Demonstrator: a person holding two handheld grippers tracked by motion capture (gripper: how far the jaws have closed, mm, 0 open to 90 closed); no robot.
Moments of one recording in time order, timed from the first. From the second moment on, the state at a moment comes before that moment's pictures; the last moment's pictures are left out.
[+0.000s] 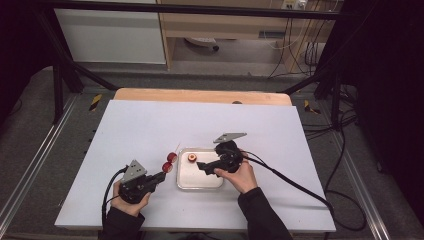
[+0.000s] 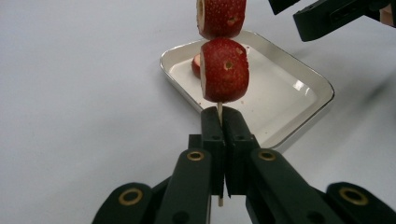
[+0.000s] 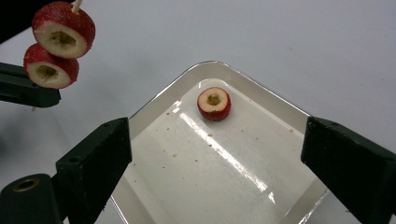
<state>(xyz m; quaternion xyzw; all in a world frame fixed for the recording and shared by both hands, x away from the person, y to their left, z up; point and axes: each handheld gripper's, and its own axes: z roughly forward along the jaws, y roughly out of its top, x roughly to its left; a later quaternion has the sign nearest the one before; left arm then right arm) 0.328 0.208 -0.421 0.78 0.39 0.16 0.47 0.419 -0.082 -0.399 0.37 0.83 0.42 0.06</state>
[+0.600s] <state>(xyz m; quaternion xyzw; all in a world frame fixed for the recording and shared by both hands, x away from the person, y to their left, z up) 0.330 0.215 -0.421 0.77 0.40 0.17 0.47 0.471 -0.026 -0.403 0.35 0.89 0.30 0.04</state>
